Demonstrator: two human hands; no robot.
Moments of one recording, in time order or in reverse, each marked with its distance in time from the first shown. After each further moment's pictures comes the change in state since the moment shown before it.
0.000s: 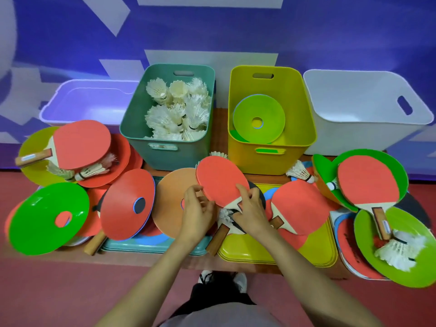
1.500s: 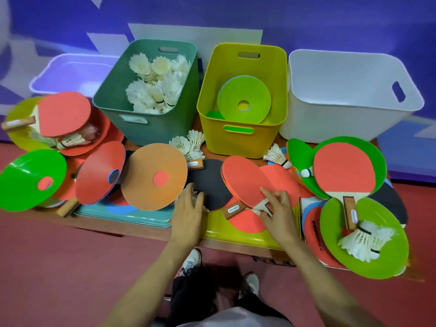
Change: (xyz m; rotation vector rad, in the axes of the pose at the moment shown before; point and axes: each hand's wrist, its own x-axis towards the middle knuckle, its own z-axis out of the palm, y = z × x) left_hand -0.075 -0.006 0.082 0.845 0.063 0.258; right_hand -0.053 0.157 -0.061 0.101 0.188 -0.163
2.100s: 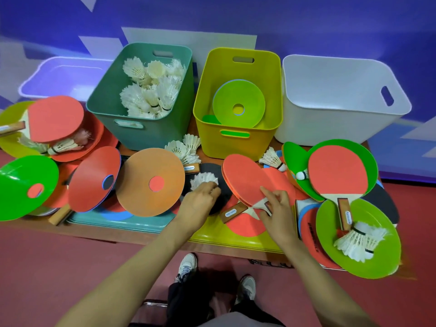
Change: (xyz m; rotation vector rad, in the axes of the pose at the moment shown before) left_hand 0.053 0.011 -0.020 0.074 -0.102 0.450; right_hand 0.004 -0.010 -0.008 -0.019 0.064 0.040
